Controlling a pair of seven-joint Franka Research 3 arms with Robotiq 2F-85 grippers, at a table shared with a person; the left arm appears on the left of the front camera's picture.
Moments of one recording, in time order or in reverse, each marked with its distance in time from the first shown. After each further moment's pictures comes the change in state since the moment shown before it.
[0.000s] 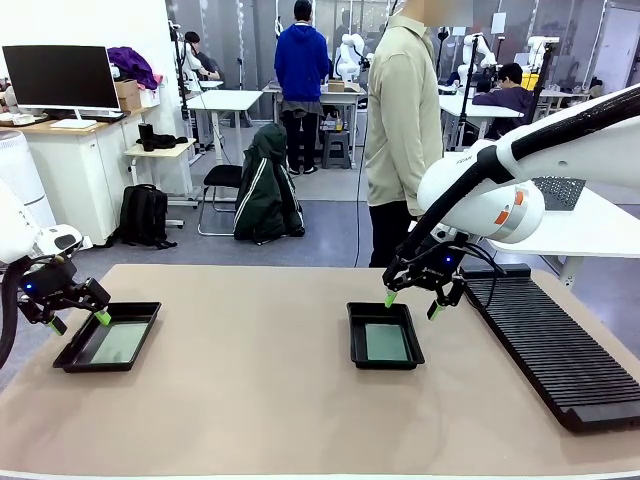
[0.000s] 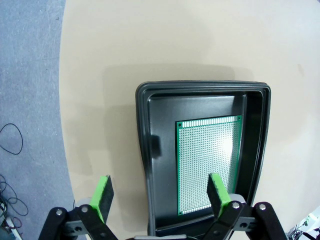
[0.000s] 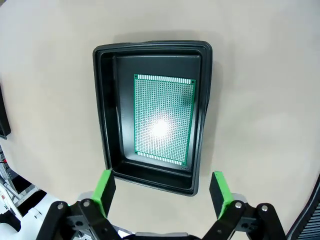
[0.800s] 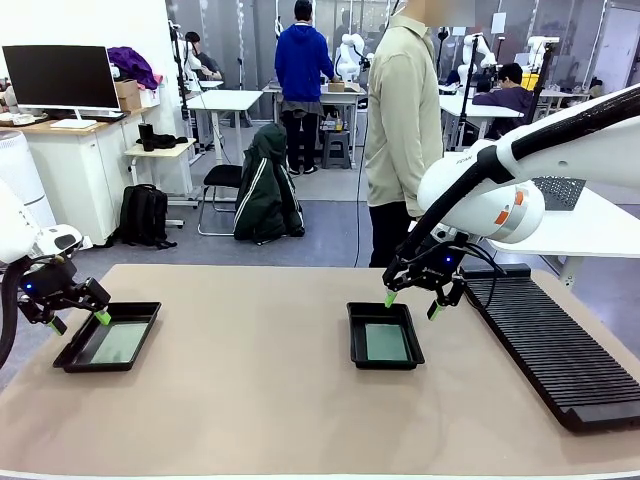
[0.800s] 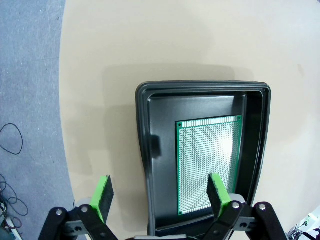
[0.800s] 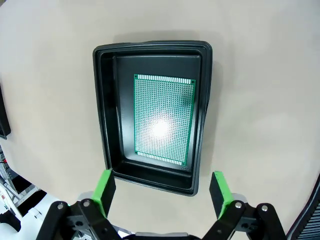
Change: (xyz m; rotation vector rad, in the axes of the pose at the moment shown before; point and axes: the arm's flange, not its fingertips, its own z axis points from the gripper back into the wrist) left arm 0.000 0.000 0.000 0.000 0.000 0.000; right arm 0.000 0.000 0.000 0.000 0.000 0.000
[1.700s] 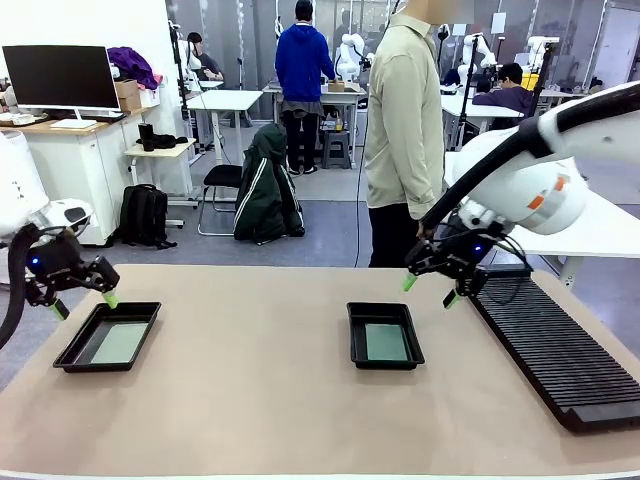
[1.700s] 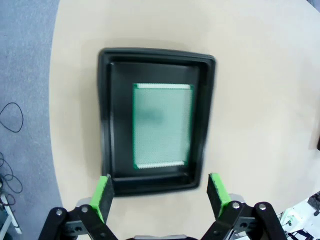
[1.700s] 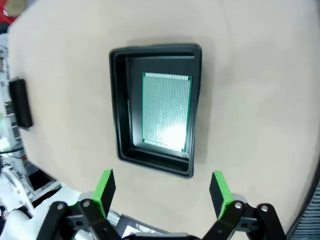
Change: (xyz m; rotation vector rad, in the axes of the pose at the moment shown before) left arm -0.022 -0.069 0.061 0.038 0.029 0.069; right arm -0.017 -0.038 0.048 0.136 -0.053 -0.005
